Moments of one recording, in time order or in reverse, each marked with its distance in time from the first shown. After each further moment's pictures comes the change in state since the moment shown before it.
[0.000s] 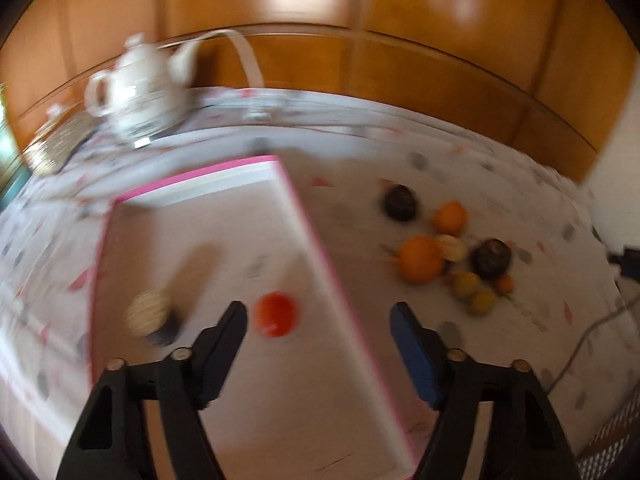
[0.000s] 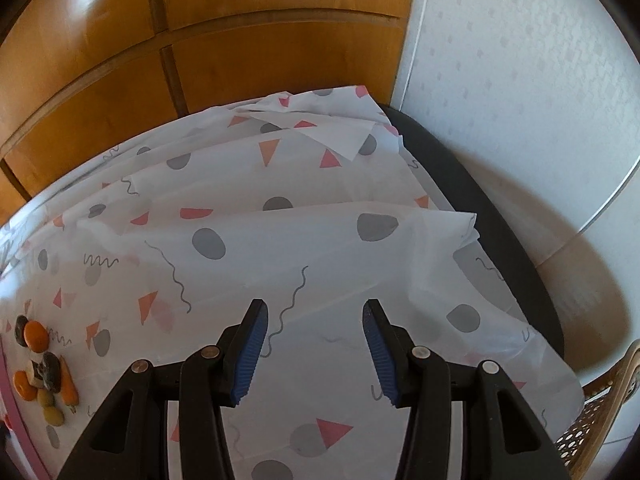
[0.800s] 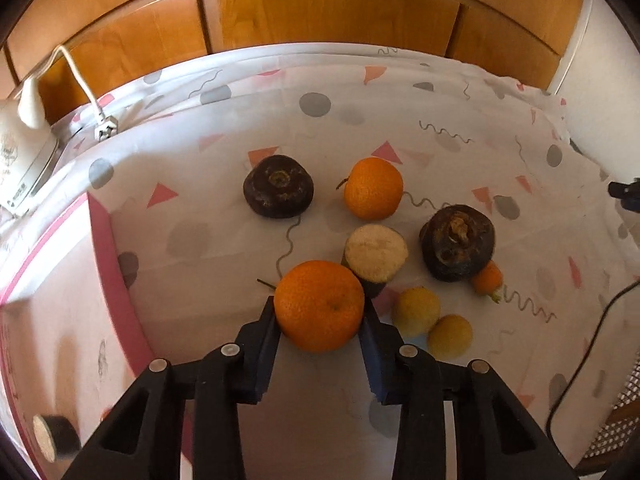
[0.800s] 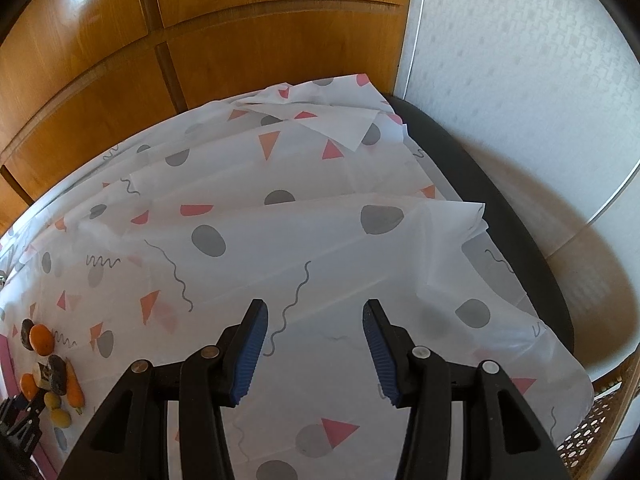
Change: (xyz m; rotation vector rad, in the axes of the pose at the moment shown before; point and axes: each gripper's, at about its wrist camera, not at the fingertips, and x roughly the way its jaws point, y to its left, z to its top) left arm 0.087 -0.077 0.034 0.240 0.165 -0.113; right arm 0.007 -0.001 0.001 0.011 0.032 0.028
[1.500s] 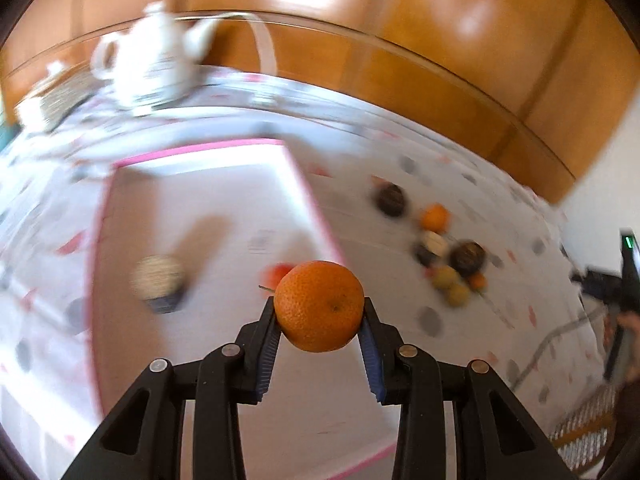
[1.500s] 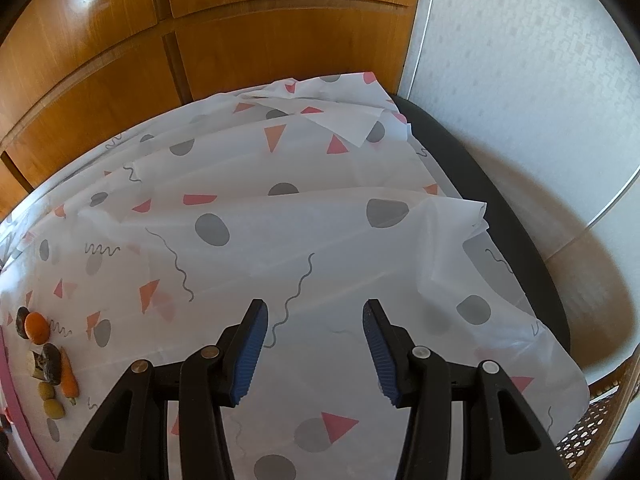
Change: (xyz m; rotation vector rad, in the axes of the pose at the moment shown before) left arm -0.113 0.100 -0.096 -0.415 -0.180 0.011; right arm -0.002 0.006 -0.006 -0.030 0.000 -0.011
